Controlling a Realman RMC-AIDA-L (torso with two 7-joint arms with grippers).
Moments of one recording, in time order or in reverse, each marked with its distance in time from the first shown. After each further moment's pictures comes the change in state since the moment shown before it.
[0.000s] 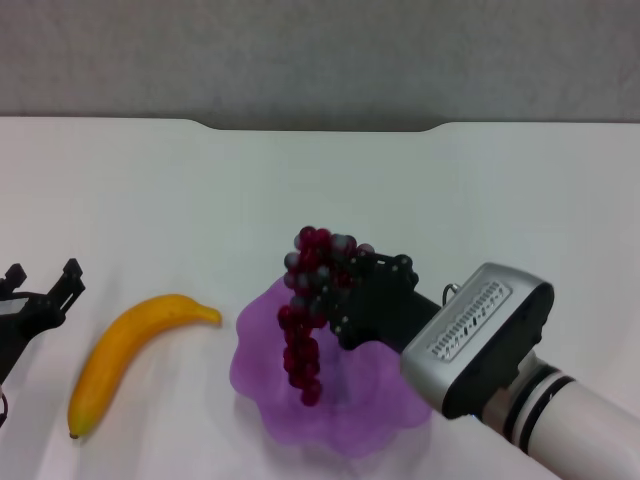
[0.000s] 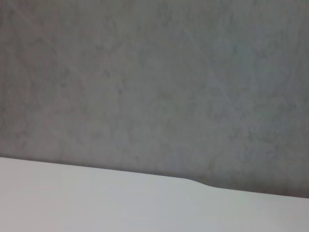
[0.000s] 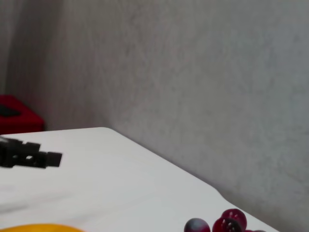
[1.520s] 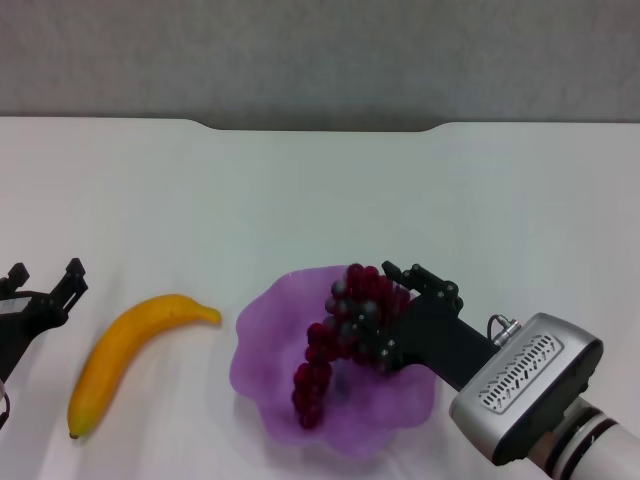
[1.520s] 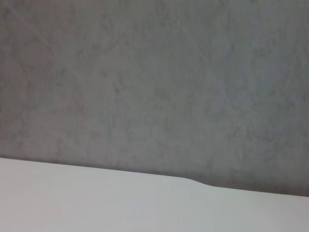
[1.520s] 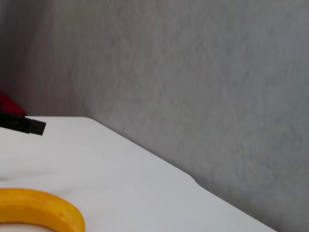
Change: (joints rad) left arm -0.009 -0.002 0.000 0.006 0.000 0.005 0.004; right arm -0.005 0.003 -0.093 -0.232 0.000 -0.276 0.049
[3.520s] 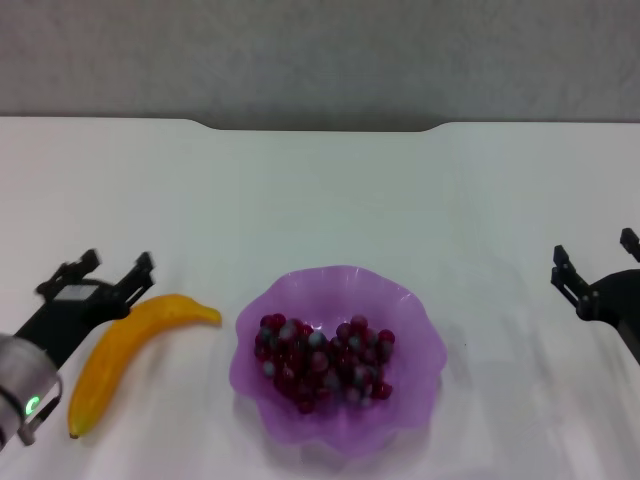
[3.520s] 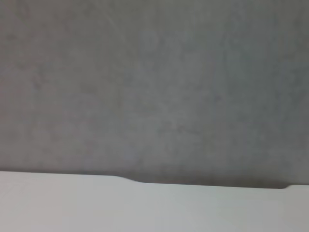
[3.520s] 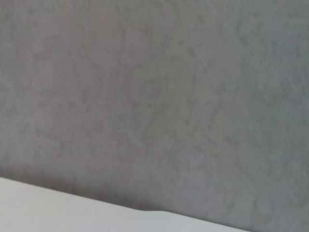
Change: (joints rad) left arm -0.008 0.022 0.132 -0.118 0.059 0.063 -0.064; right arm -0.015 0.004 0.072 -0.379 0.307 -0.355 0.151
